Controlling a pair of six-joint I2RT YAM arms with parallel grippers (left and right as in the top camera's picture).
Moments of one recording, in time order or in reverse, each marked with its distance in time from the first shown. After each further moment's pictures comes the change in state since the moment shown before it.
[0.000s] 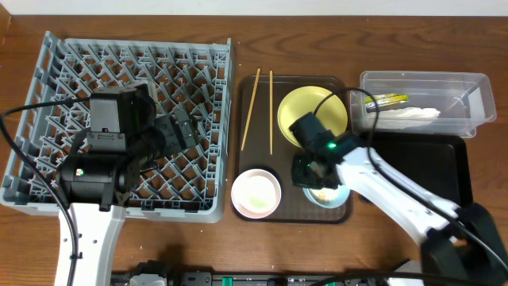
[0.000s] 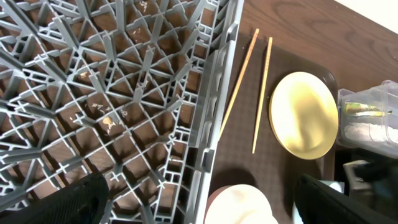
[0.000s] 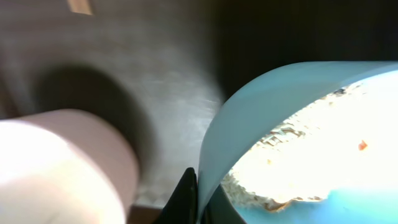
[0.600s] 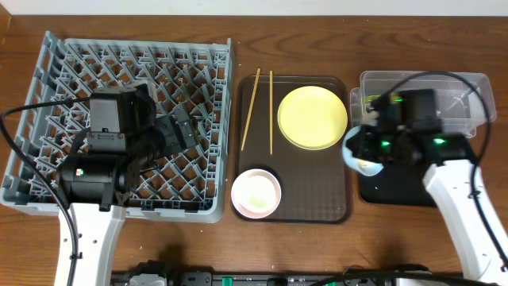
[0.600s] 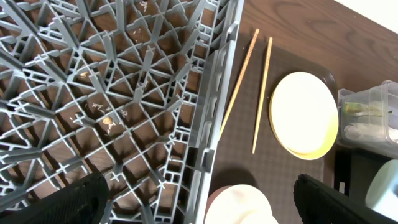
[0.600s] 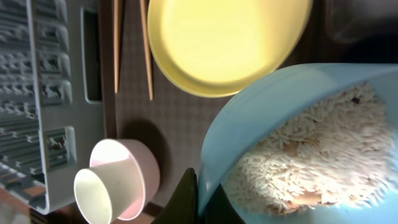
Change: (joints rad) left arm 0.000 0.000 0.000 0.000 0.000 0.000; right arm -0.531 -0.254 -0.015 0.002 -0.338 -0.396
